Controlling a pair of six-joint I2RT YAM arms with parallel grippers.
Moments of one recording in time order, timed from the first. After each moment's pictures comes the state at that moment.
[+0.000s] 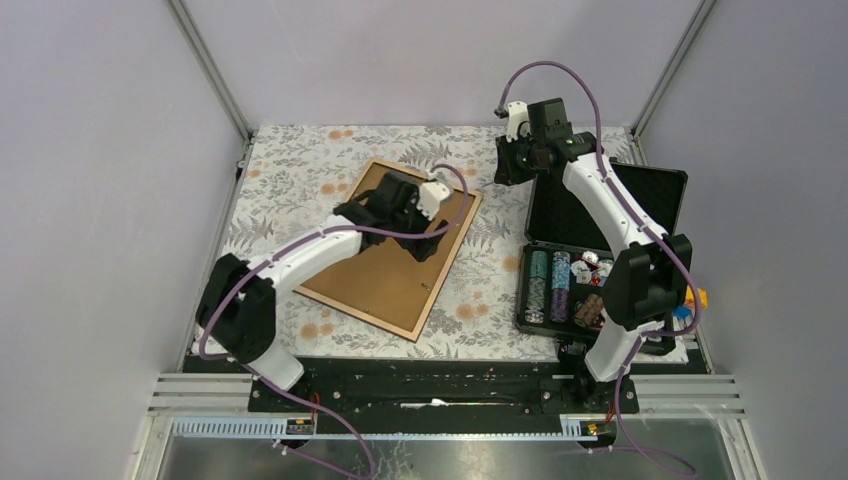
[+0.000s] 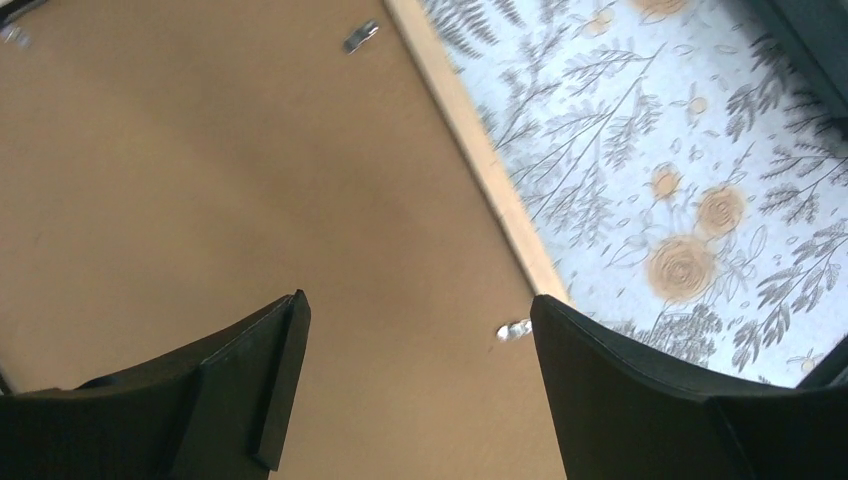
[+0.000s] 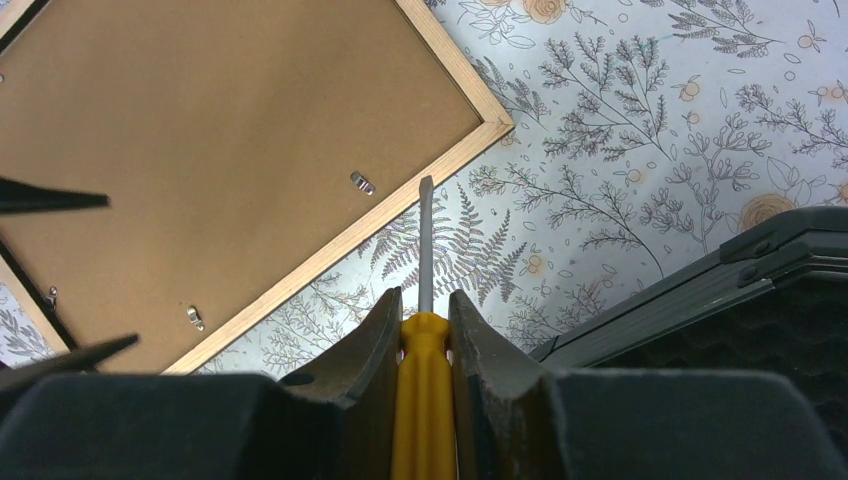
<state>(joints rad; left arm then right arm) -0.62 1.57 1.19 -0.44 0.20 0.17 0.29 1.77 1.66 -0.73 -0.28 -0.08</state>
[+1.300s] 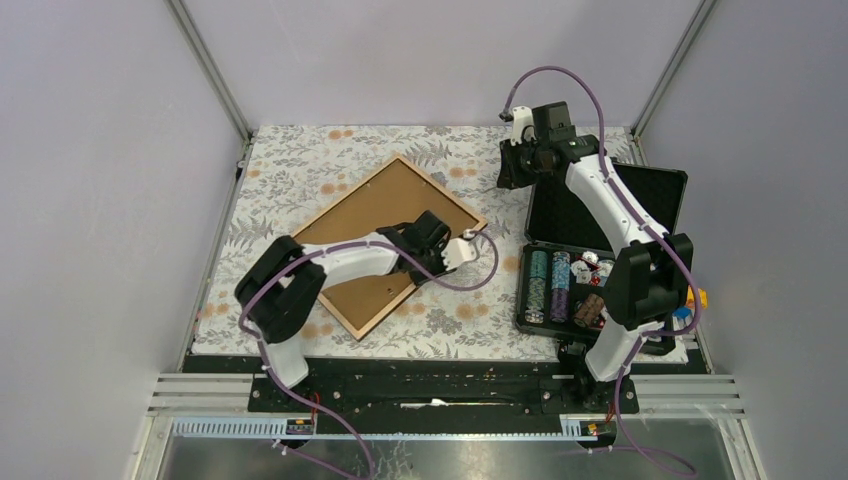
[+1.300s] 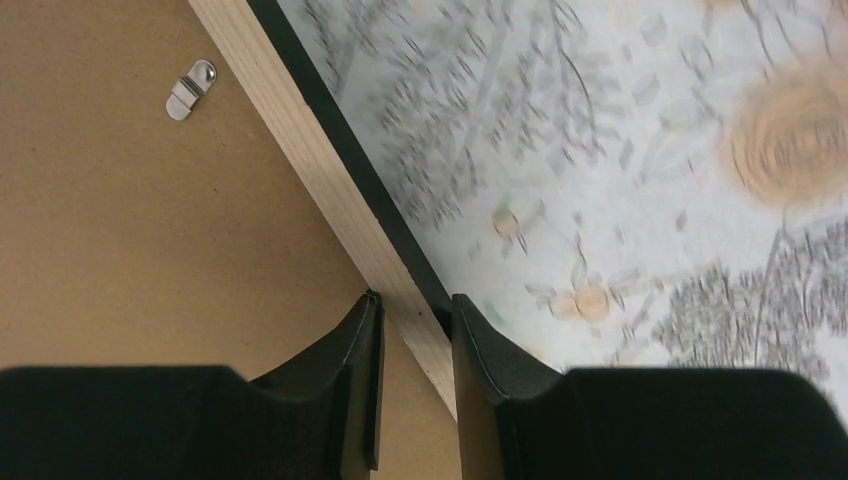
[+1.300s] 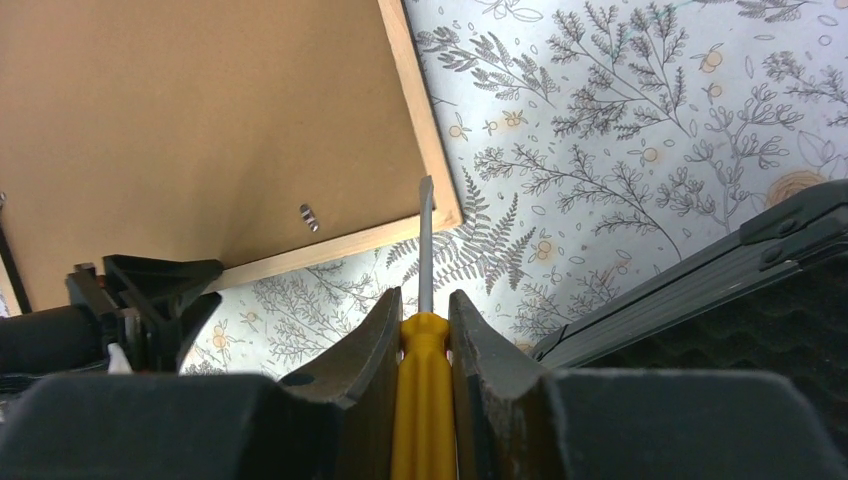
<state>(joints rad) -0.81 1.81 1.13 -0.38 0.09 0.47 0.26 1.77 1.63 -0.72 -0.31 -0.06</state>
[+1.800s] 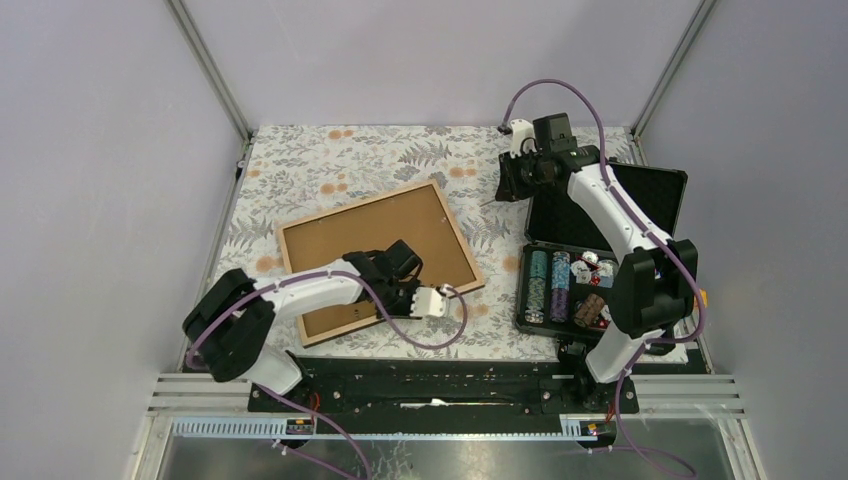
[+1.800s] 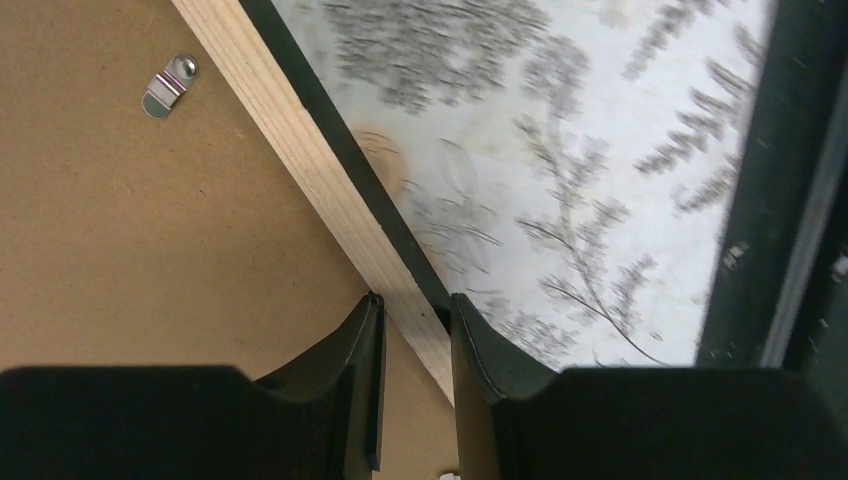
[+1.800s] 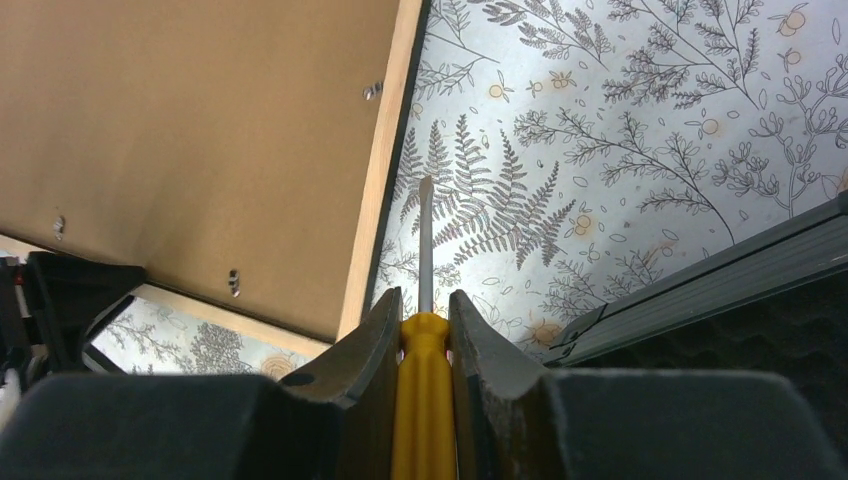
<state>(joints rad) -0.83 1.52 0.85 -0.58 0.23 0.83 0.26 1.71 1.53 -0.71 -0.38 -0.08</state>
